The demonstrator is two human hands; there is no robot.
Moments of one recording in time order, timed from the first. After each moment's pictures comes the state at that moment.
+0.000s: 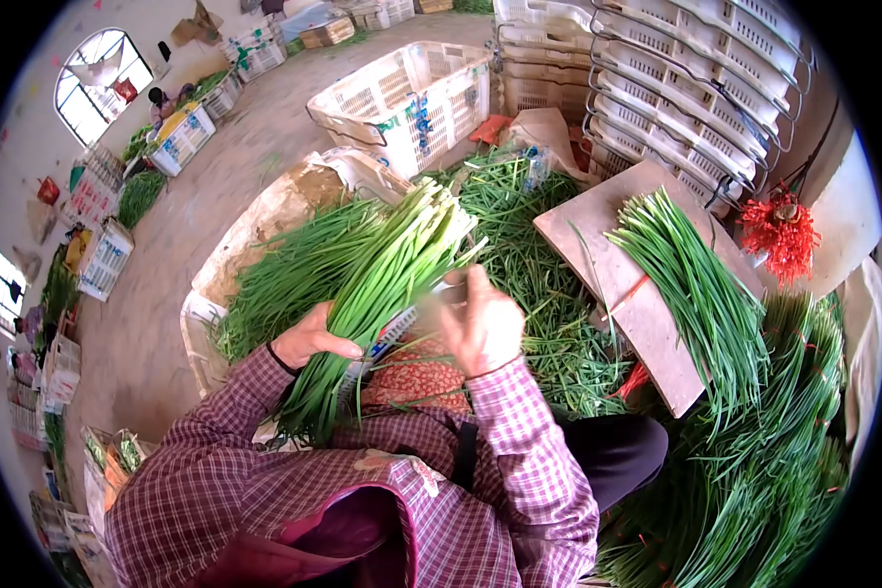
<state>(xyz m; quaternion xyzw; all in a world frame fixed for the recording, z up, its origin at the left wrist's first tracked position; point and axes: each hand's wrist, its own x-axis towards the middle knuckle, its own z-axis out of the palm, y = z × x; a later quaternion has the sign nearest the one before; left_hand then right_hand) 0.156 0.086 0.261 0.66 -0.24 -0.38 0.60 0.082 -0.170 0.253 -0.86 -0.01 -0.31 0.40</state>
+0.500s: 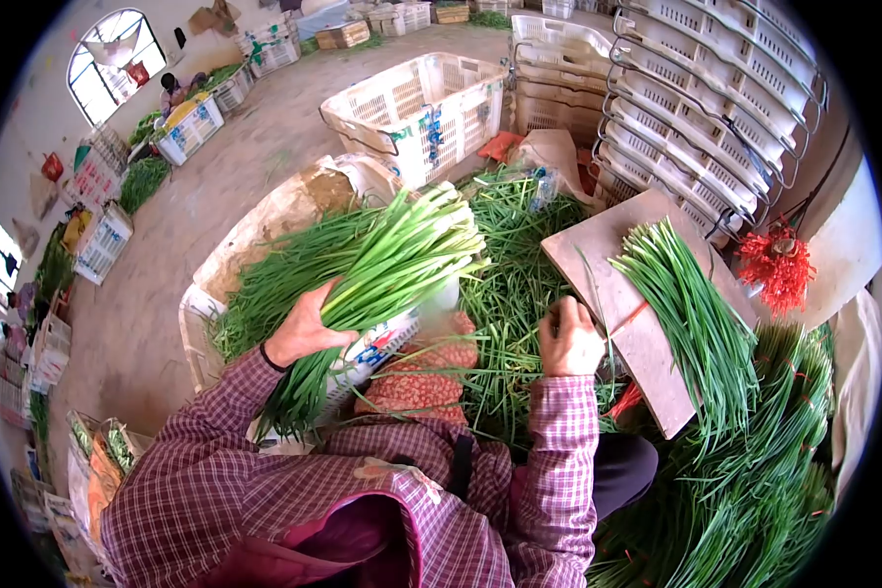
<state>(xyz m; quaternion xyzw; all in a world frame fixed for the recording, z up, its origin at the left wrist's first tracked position) 0.166 0.097 0.273 0.80 -0.33 -0.09 0.48 0.070 -0.253 0.215 -0.91 0.15 -0.35 0.18</state>
